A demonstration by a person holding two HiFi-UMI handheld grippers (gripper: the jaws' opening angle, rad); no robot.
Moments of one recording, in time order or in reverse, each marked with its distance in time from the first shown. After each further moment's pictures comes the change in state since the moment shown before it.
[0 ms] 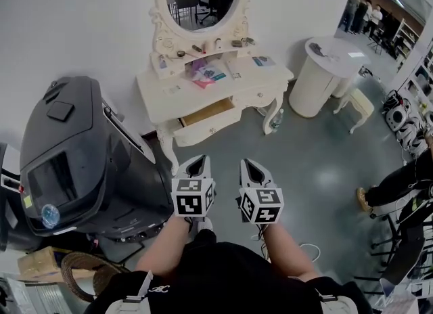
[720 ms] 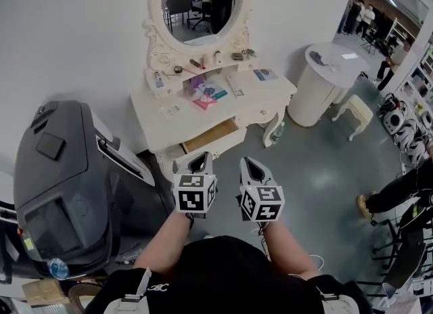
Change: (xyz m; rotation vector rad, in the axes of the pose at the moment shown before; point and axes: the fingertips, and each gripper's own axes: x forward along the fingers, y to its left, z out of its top) left arm 0.103 0.068 0.066 0.026 -0.012 -0.058; right arm 0.125 -0.014 0.044 0.005 -0.012 -0.039
